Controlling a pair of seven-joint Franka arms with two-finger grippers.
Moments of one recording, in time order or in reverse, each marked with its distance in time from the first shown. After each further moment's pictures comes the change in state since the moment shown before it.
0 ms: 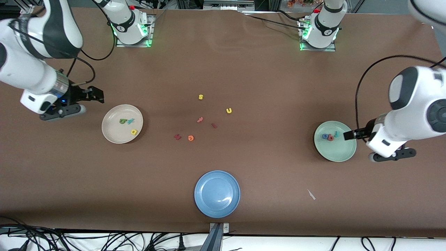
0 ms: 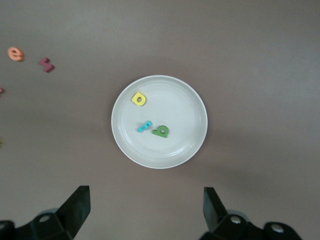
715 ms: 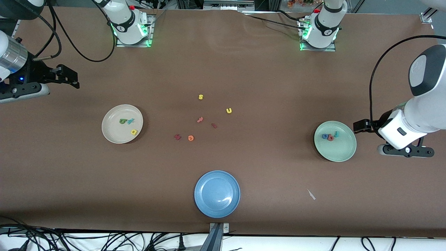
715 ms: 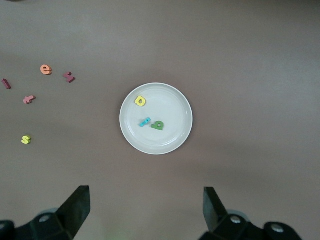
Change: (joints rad) left arm -0.016 0.004 -0.014 0.123 0.000 -0.076 0.195; right arm 0.000 -0.035 -0.010 0.228 0.000 -0.234 0.009
